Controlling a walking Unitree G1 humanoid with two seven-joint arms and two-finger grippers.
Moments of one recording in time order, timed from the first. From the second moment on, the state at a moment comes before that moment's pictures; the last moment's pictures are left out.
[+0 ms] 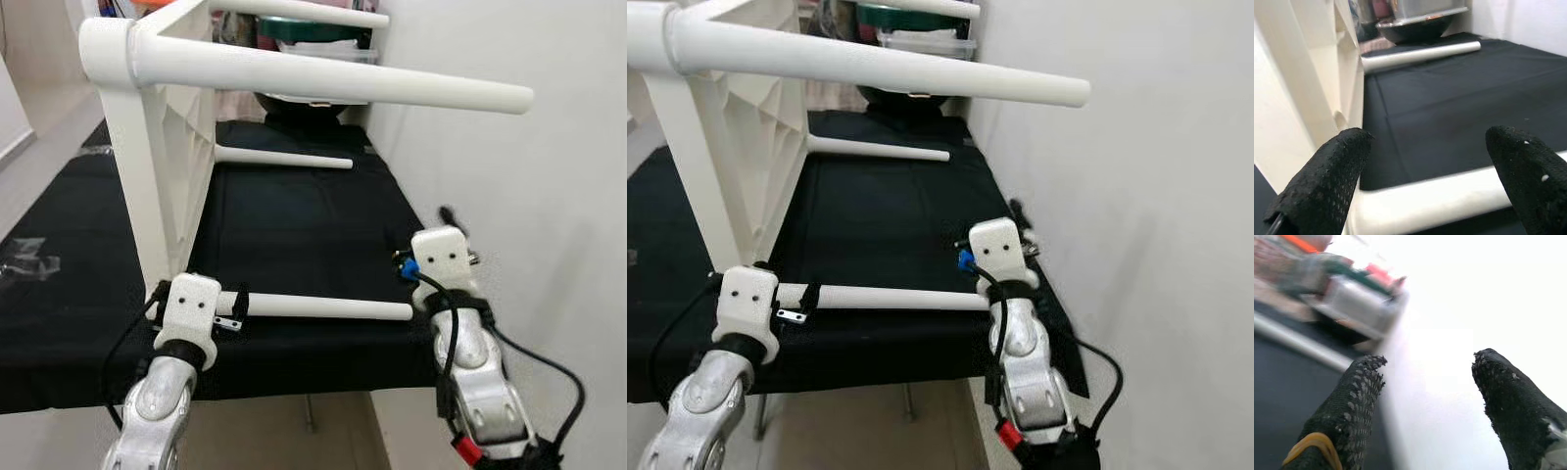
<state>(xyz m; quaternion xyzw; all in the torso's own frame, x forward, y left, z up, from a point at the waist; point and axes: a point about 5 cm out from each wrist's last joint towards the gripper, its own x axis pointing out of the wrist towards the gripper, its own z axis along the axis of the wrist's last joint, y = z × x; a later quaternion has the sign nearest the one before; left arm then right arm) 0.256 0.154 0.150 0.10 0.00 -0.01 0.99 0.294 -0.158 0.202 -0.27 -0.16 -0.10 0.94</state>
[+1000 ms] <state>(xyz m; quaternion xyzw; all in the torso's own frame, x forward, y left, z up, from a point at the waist) 0.279 0.165 0.144 0.14 -0.01 0.01 0.99 0.304 -0.126 0.267 -0.50 -0.39 -0.27 0.72</state>
